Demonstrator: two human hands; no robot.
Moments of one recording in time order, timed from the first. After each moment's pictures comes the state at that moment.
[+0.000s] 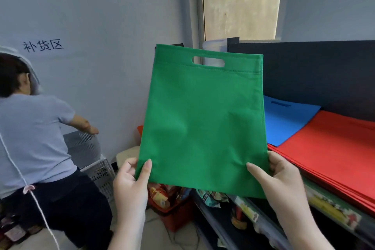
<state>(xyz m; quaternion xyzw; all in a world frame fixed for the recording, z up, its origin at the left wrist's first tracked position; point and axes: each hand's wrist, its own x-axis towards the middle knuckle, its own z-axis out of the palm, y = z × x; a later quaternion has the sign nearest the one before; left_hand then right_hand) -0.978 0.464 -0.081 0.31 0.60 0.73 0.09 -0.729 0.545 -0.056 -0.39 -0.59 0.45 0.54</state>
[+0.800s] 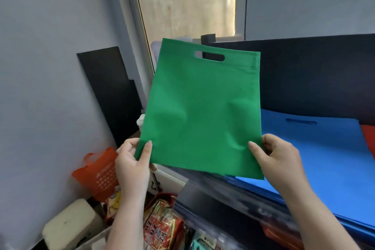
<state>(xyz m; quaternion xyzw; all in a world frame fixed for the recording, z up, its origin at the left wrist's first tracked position) -1.146 0.813 -0.046 0.51 0.58 0.63 0.11 -0.883 0.794 -0.032 -0.63 -0.57 0.18 0.50</state>
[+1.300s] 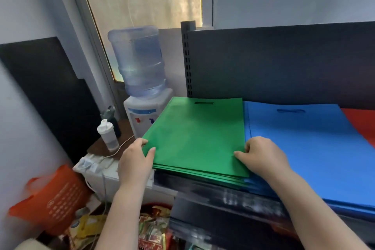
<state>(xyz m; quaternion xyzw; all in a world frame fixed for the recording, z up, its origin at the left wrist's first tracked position) -1.180 0.942 -0.081 0.65 0.67 0.34 0.08 -0.919 0.866 -0.057 -0.82 -0.53 0.07 0.18</state>
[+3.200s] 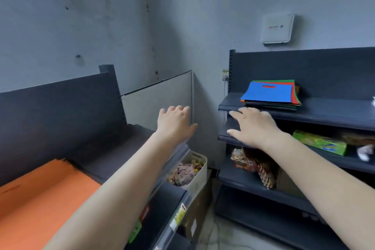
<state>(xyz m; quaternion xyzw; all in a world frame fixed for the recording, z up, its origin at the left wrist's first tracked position) -0.344 0.371 0.050 0.97 -0.15 0.18 -0.02 -0.388 0.168 0.049 -0.99 -0.03 -0.14 -0.05</state>
